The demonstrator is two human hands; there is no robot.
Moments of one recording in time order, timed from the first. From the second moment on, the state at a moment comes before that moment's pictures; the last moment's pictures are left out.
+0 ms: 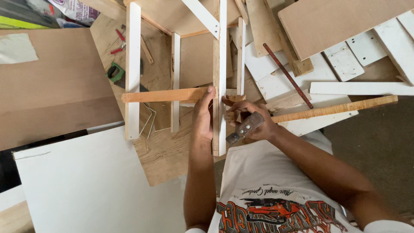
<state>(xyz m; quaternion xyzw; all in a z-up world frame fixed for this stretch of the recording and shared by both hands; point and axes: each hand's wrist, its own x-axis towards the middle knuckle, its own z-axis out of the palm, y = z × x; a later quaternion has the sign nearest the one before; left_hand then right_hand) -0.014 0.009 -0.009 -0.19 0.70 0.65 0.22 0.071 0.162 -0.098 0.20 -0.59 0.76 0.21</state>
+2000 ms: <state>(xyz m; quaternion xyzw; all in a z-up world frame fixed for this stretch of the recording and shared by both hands) -0.019 0.009 -0.034 -0.08 0.70 0.69 0.17 0.037 0.178 -0.091 0.06 -0.70 0.68 0.20</state>
